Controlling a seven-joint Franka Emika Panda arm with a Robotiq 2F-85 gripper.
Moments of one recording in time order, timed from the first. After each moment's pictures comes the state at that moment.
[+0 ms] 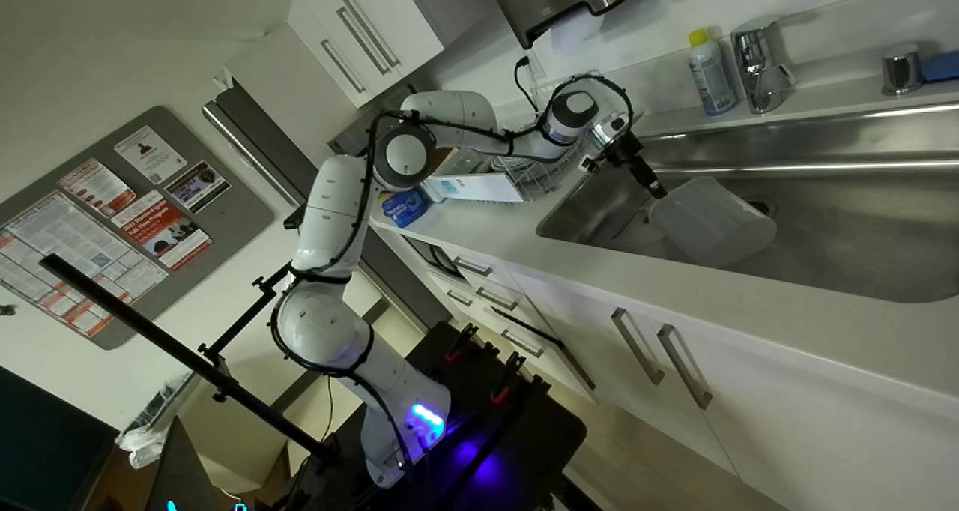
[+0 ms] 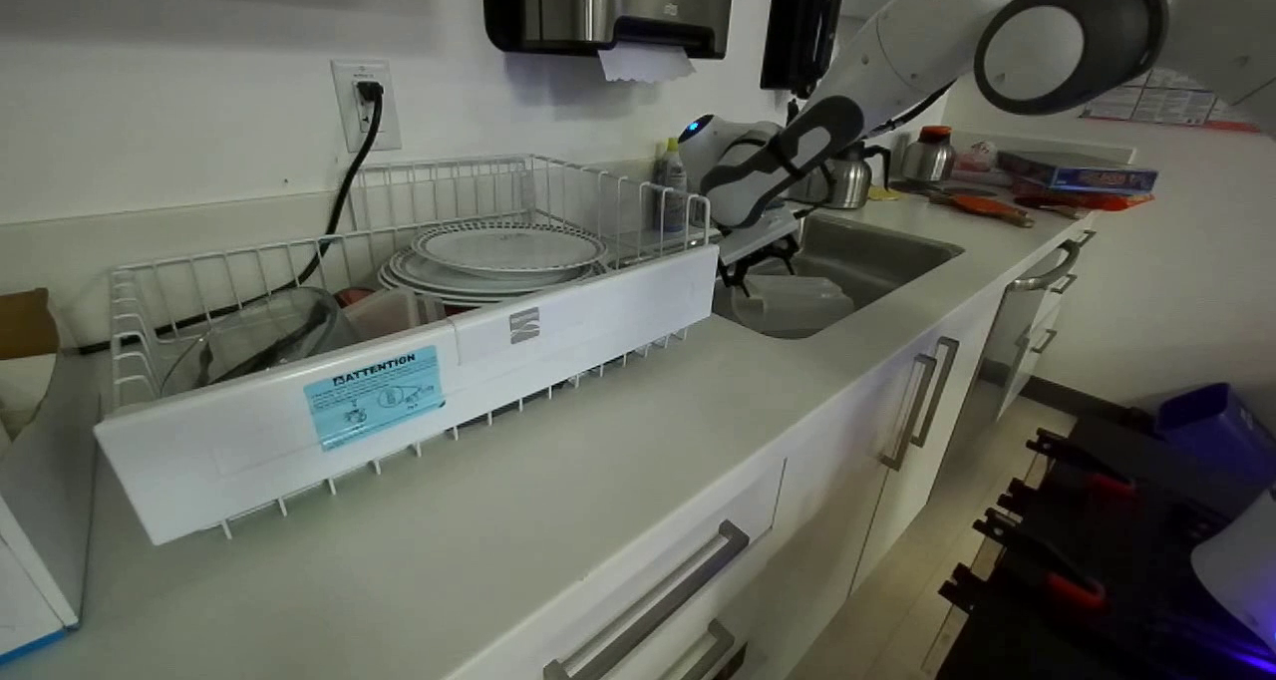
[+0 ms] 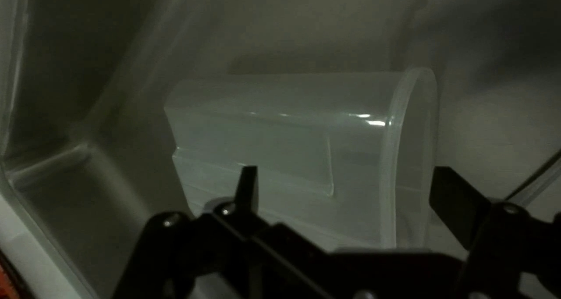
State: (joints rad) arm 0.03 0.97 -0.21 -1.24 -0.42 2.00 0.79
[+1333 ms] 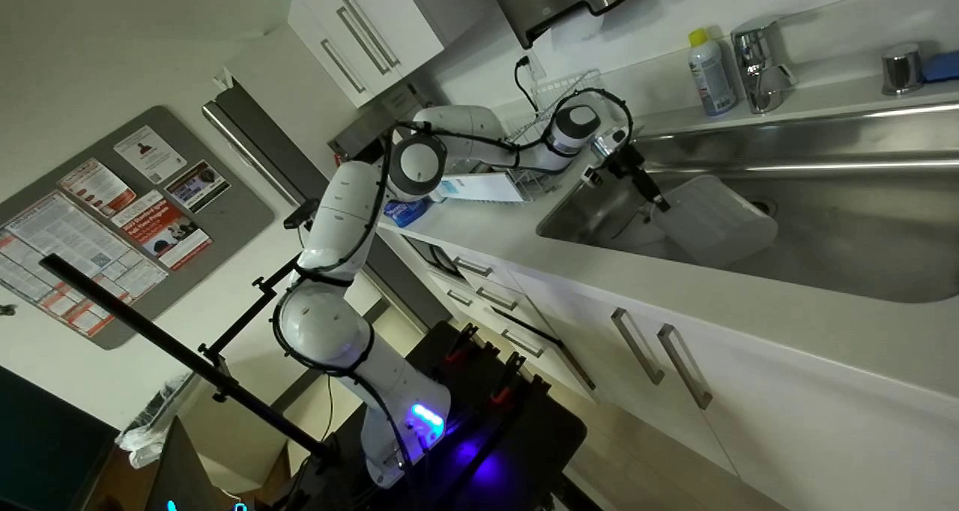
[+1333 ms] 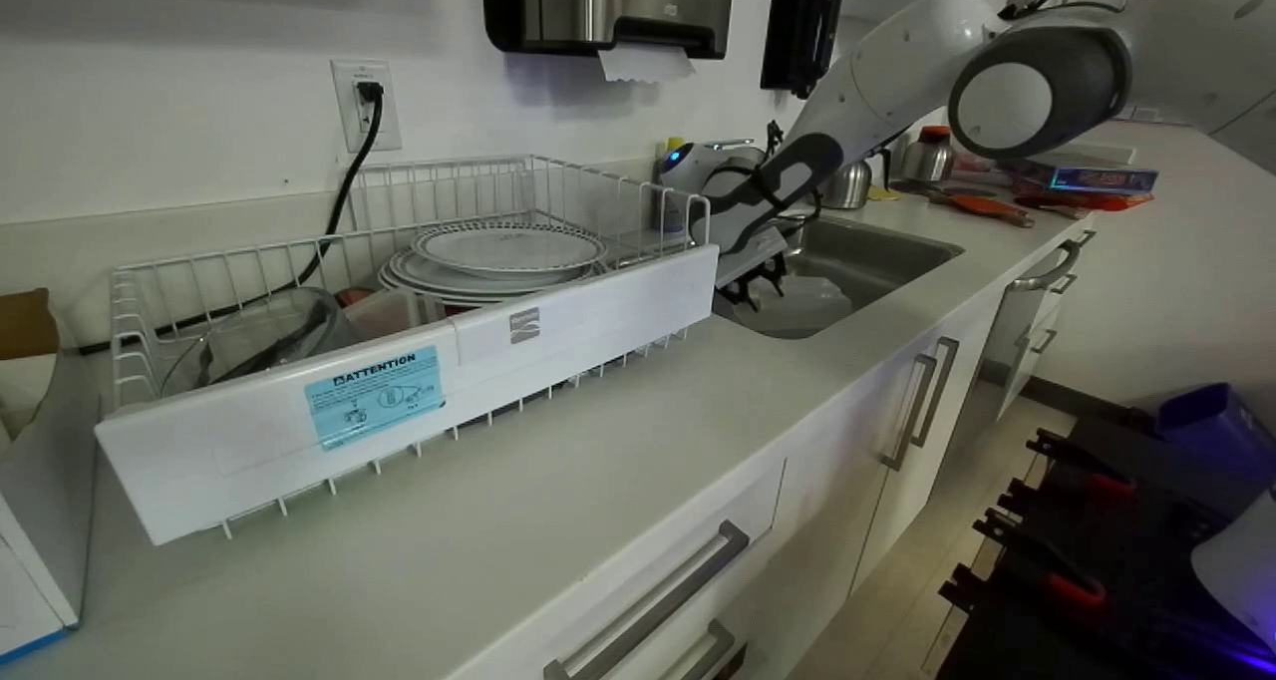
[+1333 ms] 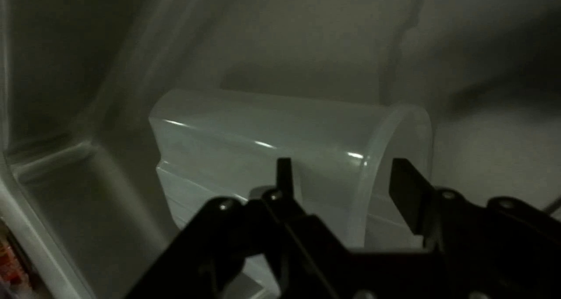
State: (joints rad) arm 0.09 1.08 -0.27 -1.15 -0.41 1.95 0.79
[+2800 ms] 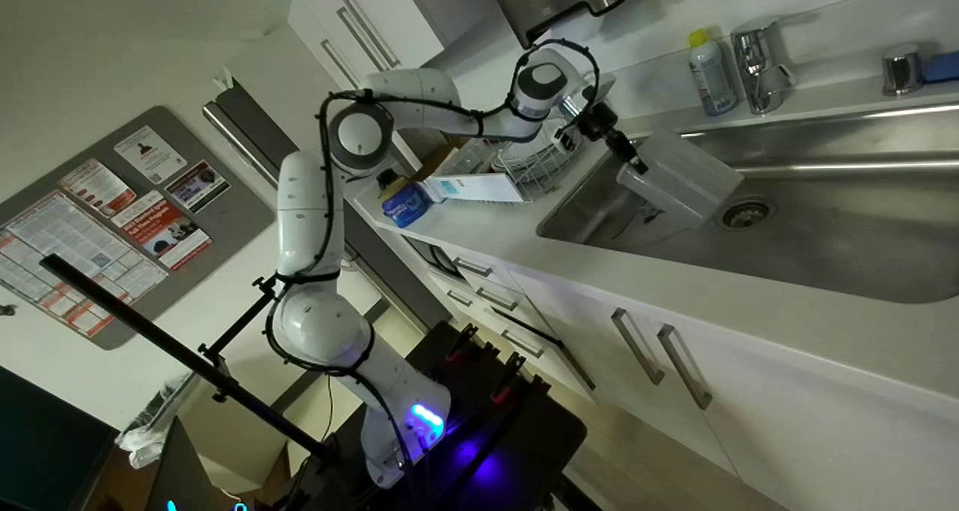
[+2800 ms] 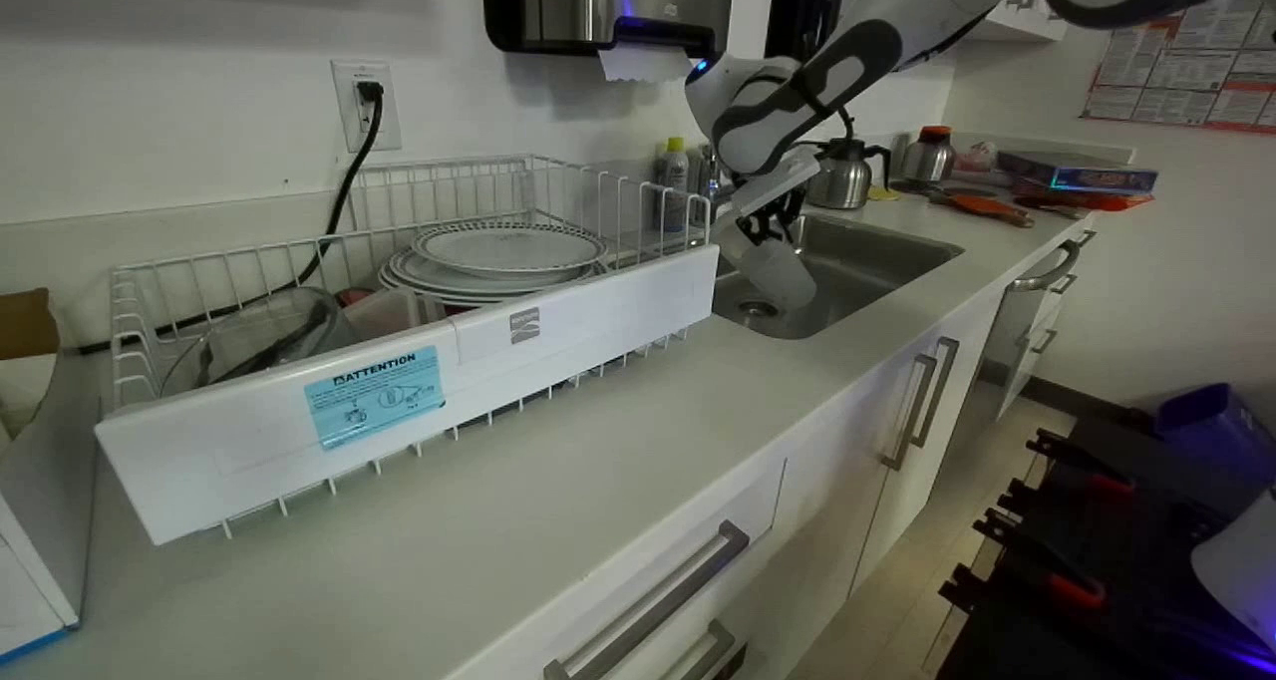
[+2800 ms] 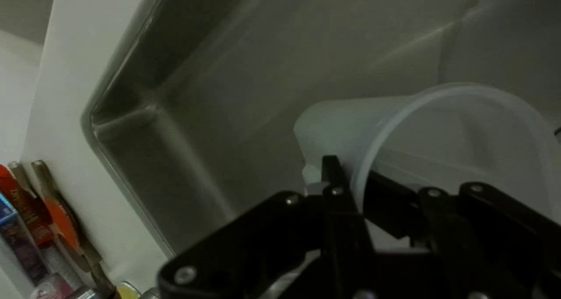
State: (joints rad) arm 0.13 0.73 -0.30 -1.44 -0.46 1.97 0.73
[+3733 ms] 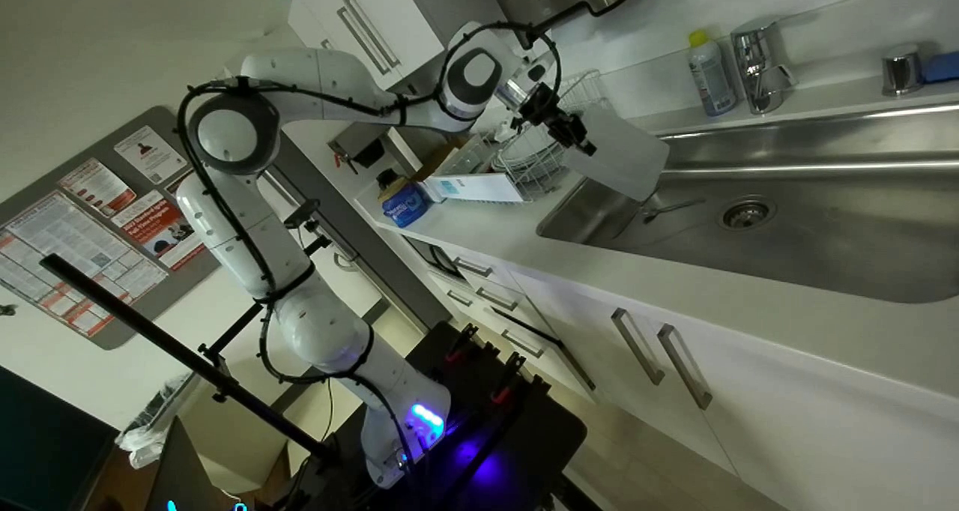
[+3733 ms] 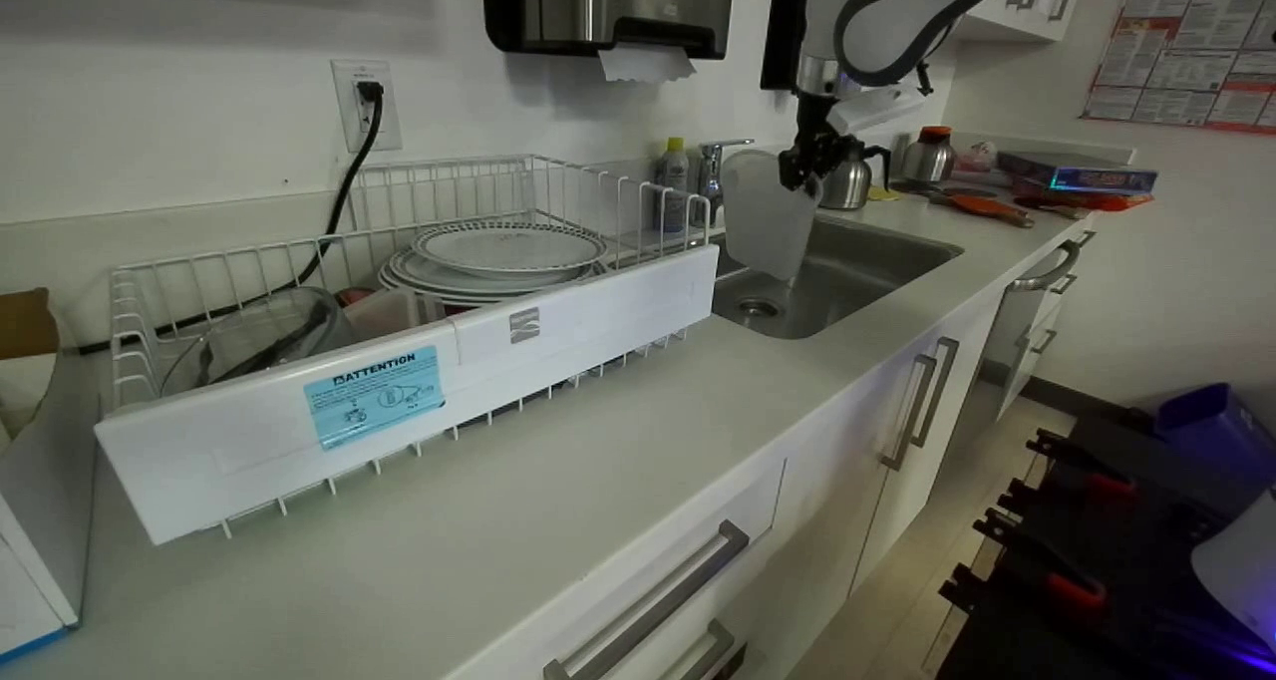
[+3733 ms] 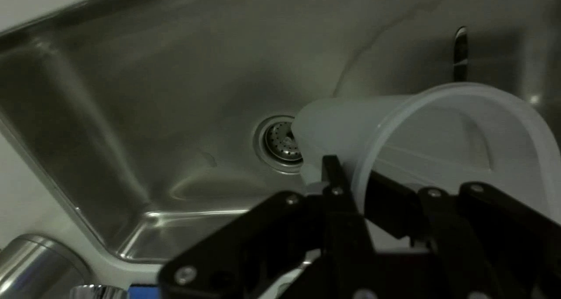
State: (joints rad) arm 0.02 0.14 -0.18 -2.05 -0.37 2.38 0.35
